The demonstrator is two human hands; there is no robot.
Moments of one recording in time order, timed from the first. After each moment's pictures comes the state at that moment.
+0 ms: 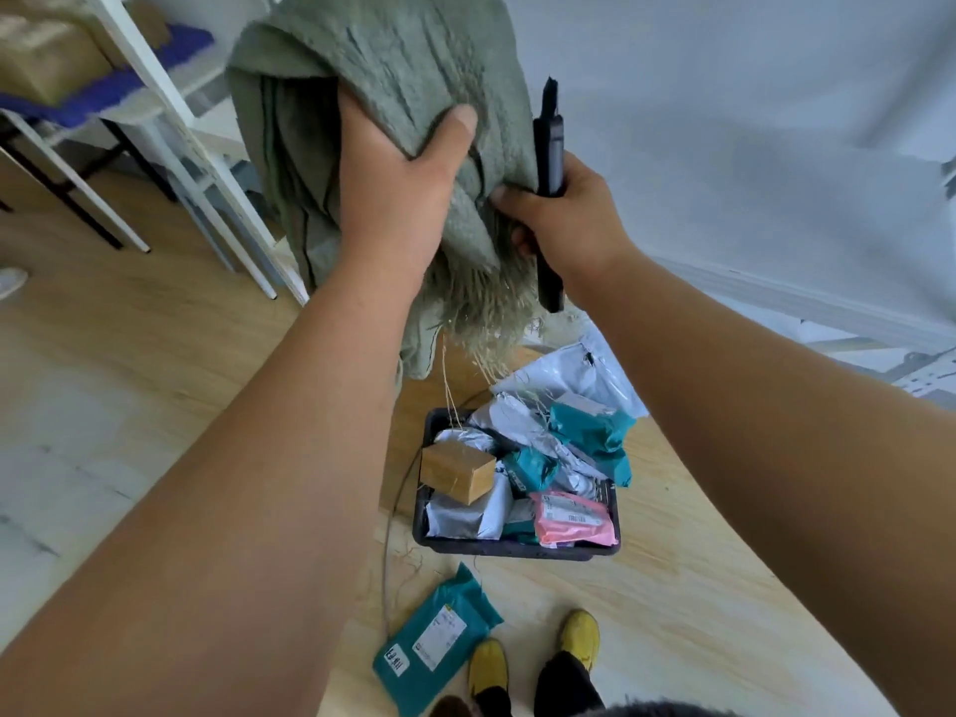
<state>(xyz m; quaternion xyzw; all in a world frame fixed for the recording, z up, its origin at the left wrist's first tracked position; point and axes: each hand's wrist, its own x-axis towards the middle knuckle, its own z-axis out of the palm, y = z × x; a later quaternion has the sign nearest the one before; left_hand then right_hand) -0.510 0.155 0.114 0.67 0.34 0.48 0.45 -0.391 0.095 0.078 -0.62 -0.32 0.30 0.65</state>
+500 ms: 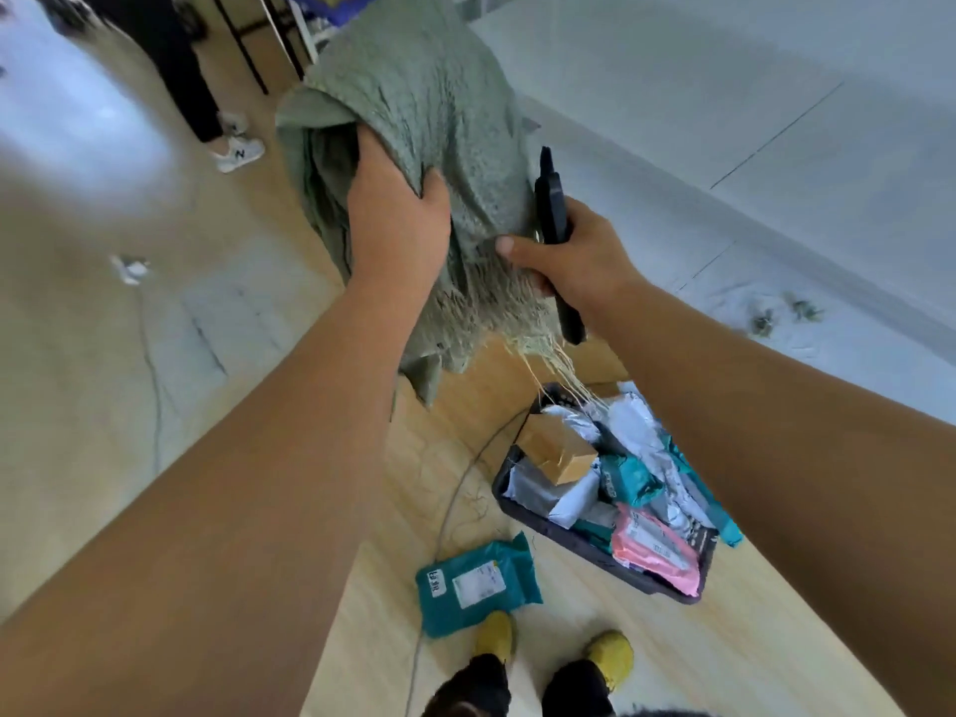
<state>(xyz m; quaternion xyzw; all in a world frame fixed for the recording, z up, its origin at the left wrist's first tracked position) -0.656 0.190 0.072 0.63 0.61 0.45 0.17 -0.511 0.168 0.019 -0.58 -0.45 0.48 0.49</state>
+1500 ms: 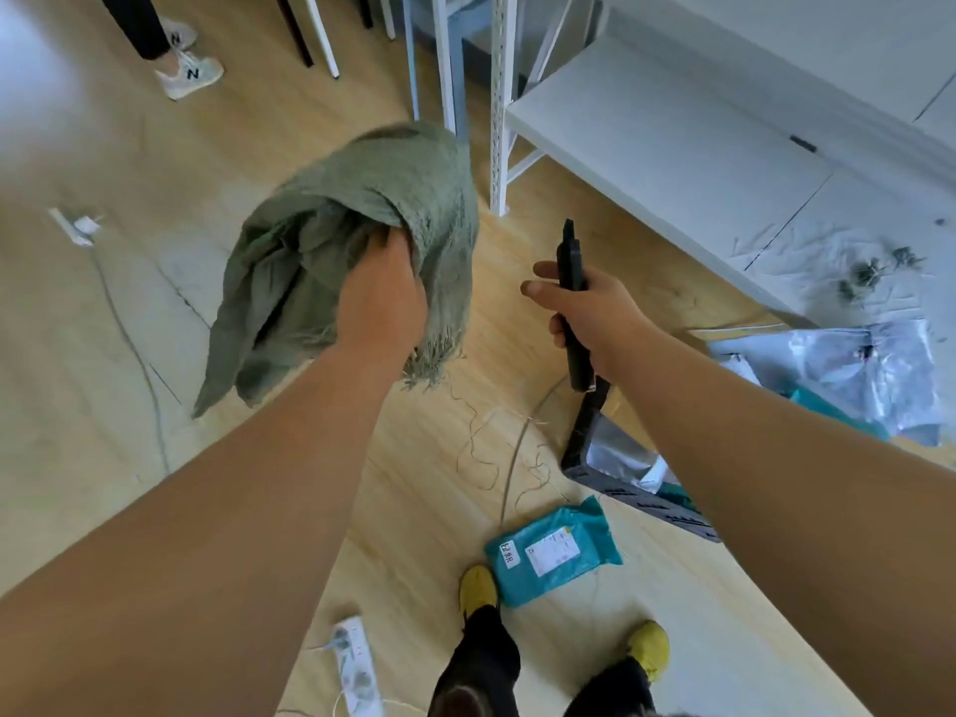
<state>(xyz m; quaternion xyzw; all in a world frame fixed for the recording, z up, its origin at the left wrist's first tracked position) -0.920 0.304 -0.068 0.77 0.62 0.13 0.13 -0.735 0.248 -0.086 -0.69 -0.27 0.54 0.41</state>
